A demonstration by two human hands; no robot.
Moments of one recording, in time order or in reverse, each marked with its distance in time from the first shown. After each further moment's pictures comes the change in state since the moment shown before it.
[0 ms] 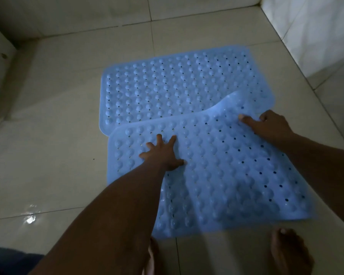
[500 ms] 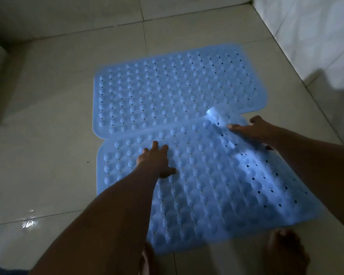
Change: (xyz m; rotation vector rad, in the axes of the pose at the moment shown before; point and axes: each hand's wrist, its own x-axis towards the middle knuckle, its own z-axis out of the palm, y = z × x) left_hand -0.010 -0.005 0.006 0.136 0.007 0.053; right_hand 0.012 0.008 0.005 -0.032 -0.255 0.149
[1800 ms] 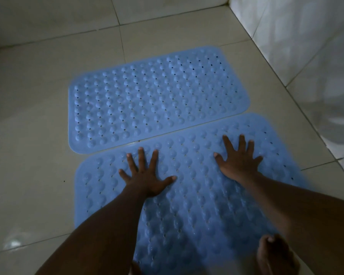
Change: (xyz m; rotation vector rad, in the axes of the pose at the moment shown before) left_hand 0.019 0.012 0.039 -0.123 -0.032 -0.027; right_hand 0.004 0.056 0.082 -0.414 0.232 -0.049
